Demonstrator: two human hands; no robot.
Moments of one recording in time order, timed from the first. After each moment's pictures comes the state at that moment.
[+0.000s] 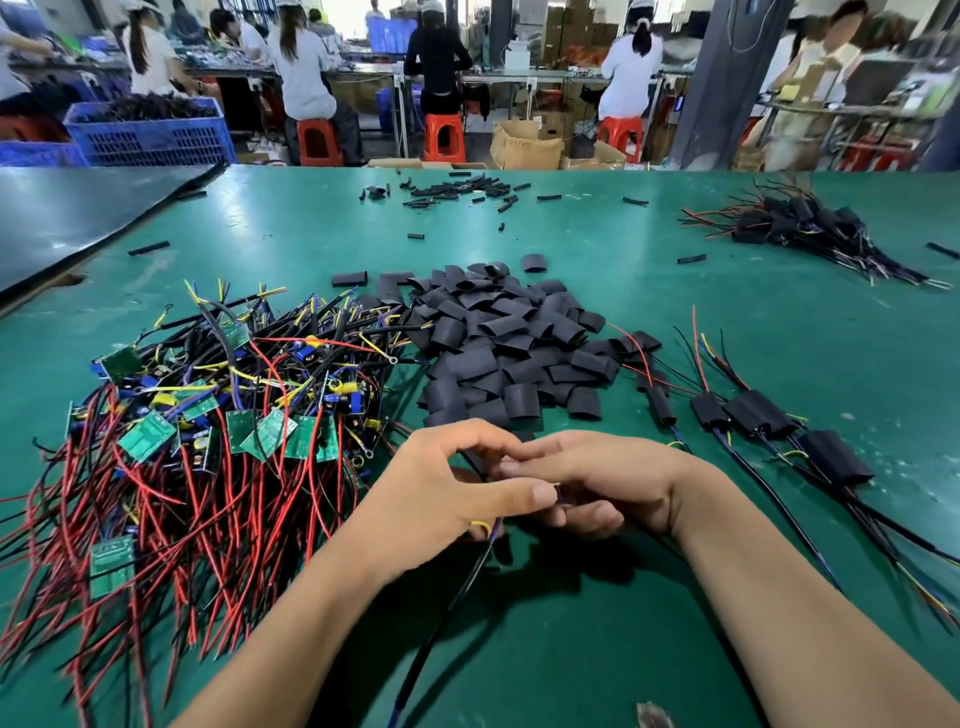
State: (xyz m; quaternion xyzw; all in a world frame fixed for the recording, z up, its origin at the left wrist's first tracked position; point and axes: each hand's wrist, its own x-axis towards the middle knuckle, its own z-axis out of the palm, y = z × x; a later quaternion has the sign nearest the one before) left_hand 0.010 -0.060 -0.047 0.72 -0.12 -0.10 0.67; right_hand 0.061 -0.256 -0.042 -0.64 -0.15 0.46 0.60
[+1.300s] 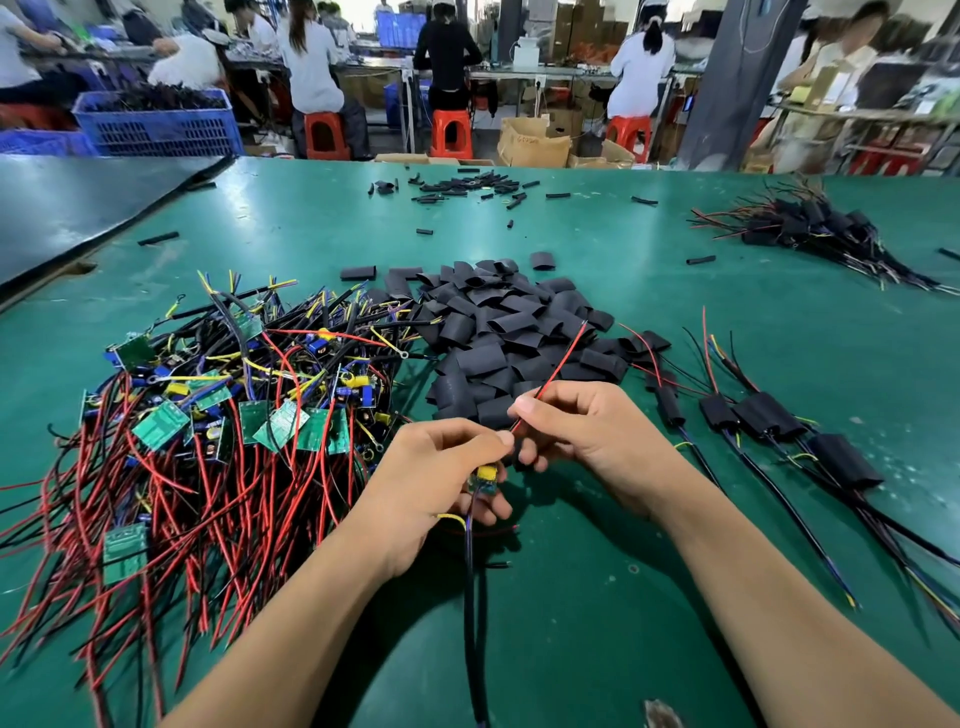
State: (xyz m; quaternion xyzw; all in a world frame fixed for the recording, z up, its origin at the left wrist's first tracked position) left_hand 0.020 -0.059 -0.054 0.66 0.02 -0.09 0.74; right_hand 0.063 -0.235 -0.046 -0.69 -0.15 0.13 0.70
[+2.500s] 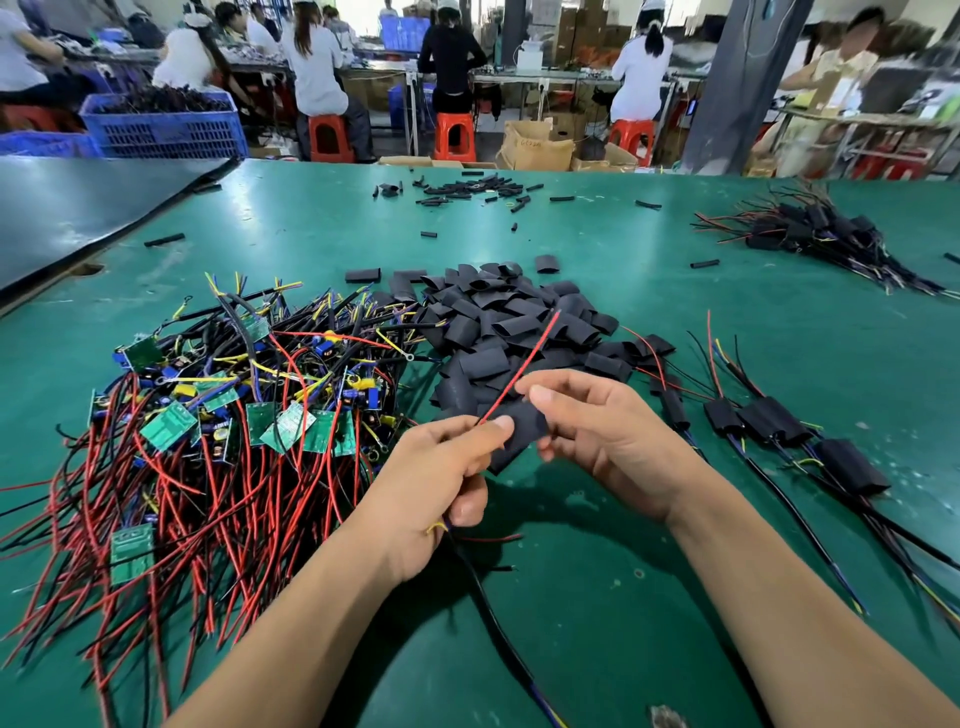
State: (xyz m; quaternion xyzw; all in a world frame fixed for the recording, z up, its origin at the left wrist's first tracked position) left_hand 0.020 -0.061 -0.051 0.60 0.04 -0.10 0.79; right_hand 0.061 -0.239 -0.036 -0.60 -0.12 0.17 0.77
